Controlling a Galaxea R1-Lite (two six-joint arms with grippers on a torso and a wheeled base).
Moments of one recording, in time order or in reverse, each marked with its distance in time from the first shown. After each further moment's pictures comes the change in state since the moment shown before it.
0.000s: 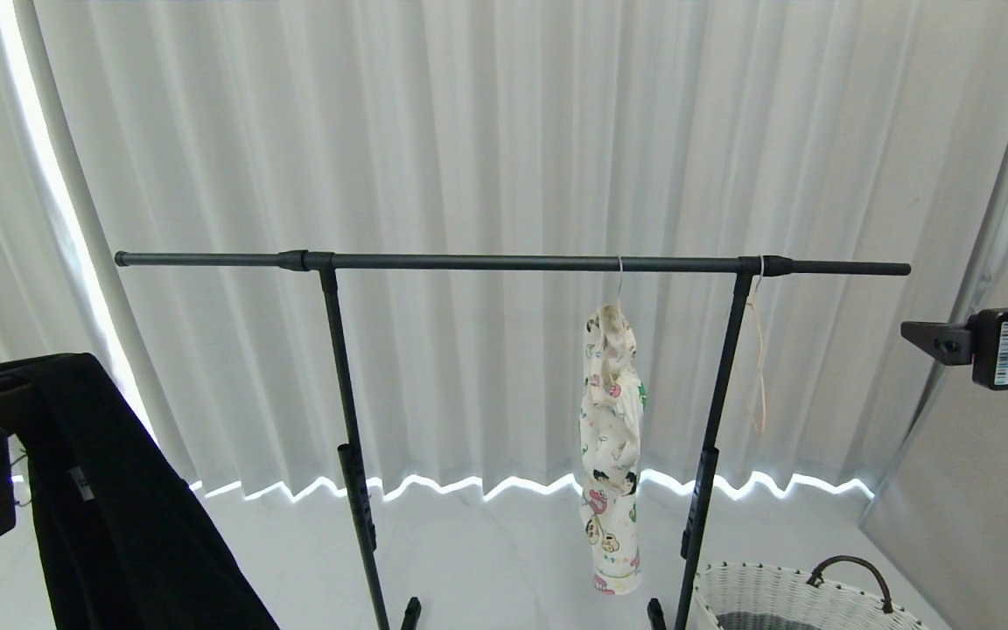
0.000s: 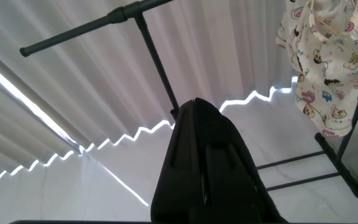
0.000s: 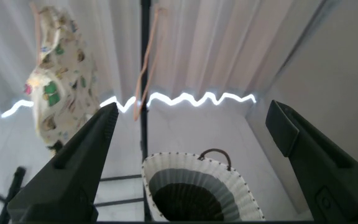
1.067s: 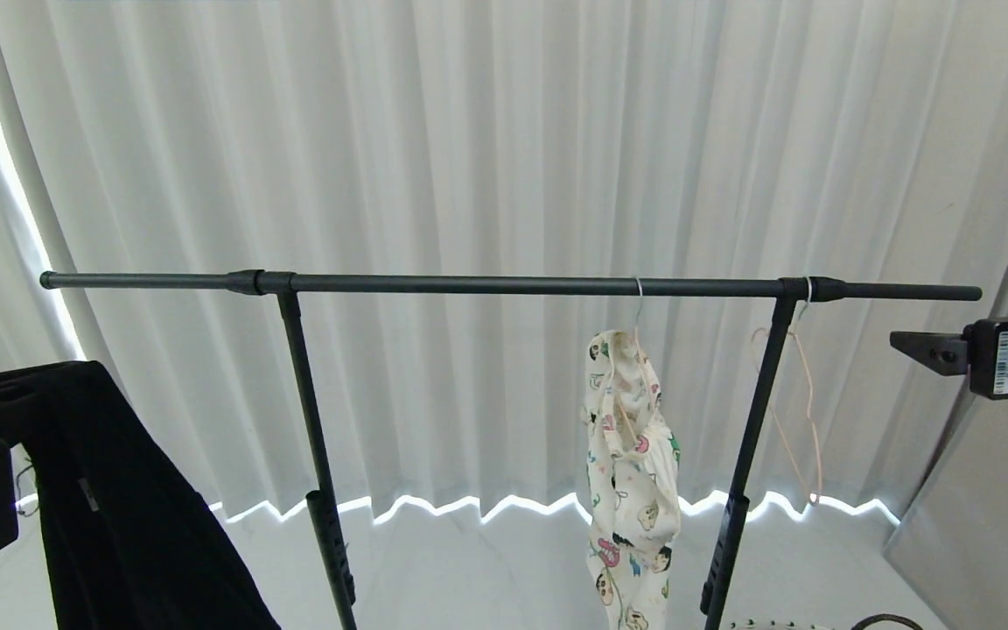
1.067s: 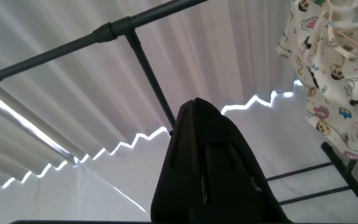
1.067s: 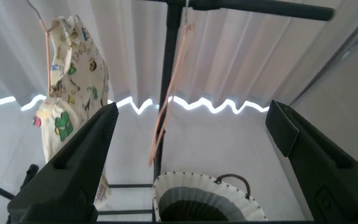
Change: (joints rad) left arm -0.007 -0.003 0.011 0.000 -0.018 0.000; right arm -0.053 0.002 0.019 -0.004 0.131 -0.018
